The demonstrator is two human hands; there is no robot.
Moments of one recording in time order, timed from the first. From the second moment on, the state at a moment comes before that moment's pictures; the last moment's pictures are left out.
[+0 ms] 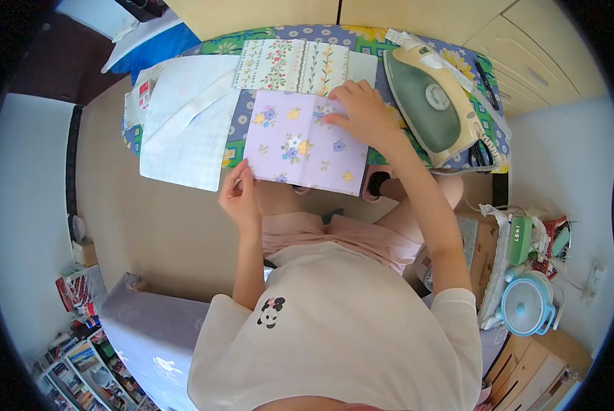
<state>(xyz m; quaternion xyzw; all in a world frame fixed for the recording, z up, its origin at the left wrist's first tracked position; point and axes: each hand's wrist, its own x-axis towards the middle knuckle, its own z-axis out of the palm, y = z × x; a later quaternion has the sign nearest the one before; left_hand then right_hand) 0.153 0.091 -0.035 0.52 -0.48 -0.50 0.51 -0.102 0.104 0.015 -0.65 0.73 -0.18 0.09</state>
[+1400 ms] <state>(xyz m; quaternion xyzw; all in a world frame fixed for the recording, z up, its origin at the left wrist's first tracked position) 0.160 0.080 -0.033 0.47 -0.65 -0.38 0.46 -0.092 0.168 0.050 -0.49 0.75 -0.41 0.16</state>
